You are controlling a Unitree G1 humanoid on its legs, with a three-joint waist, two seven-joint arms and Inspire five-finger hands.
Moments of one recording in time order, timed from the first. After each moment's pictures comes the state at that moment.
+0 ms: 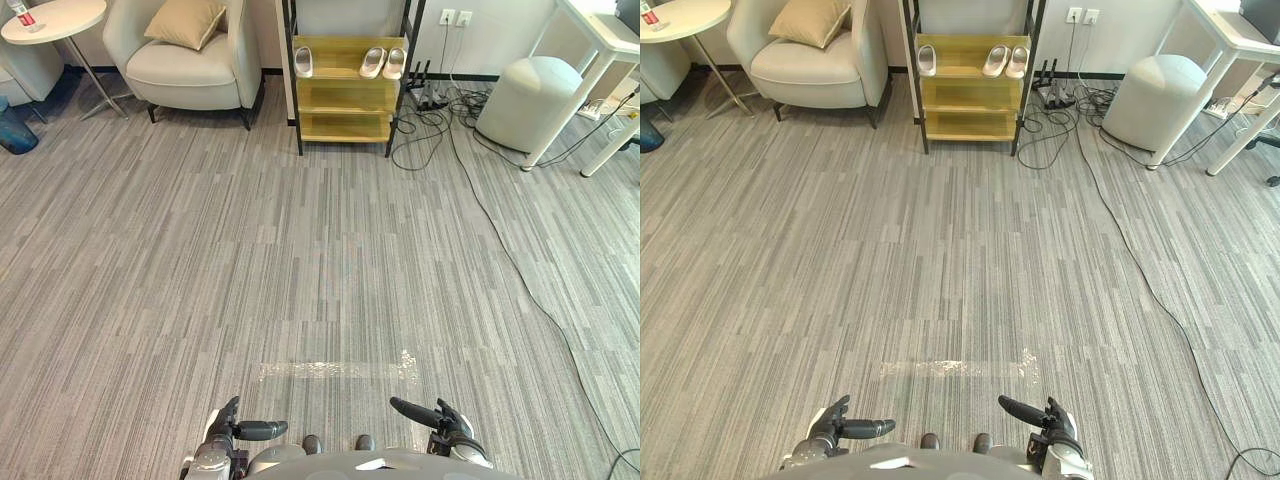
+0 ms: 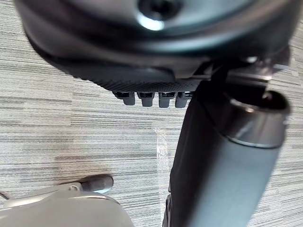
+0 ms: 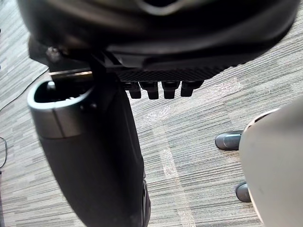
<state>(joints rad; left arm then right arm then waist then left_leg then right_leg) 0.08 0.16 -0.02 1.10 -0.03 -0.09 0.09 0.02 -0.04 -0.20 1.15 0.14 -0.08 -0.11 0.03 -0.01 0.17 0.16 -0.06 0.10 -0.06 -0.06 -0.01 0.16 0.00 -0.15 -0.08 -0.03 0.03</state>
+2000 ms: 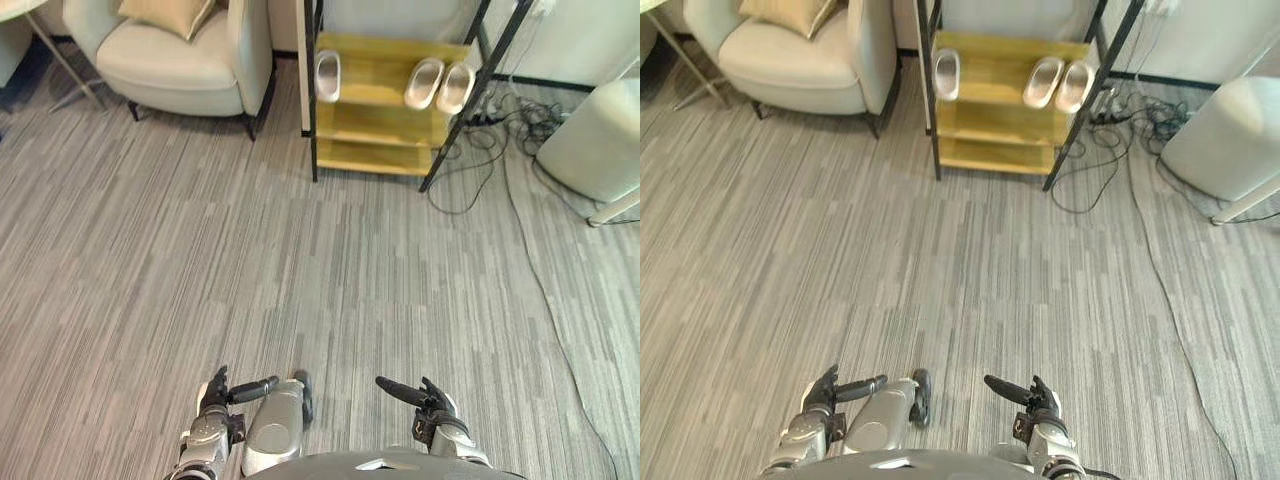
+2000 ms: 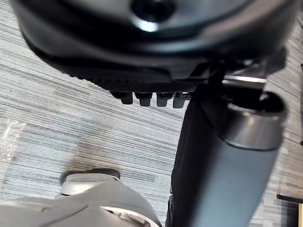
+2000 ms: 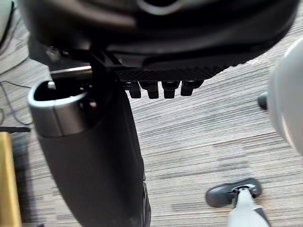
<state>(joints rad) 0.03 0.16 0.08 1.05 -0.11 -0.10 0.10 -0.03 0.01 -0.17 1.10 0.16 -0.06 -0.11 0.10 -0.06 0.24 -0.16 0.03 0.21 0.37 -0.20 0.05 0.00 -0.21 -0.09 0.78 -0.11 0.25</state>
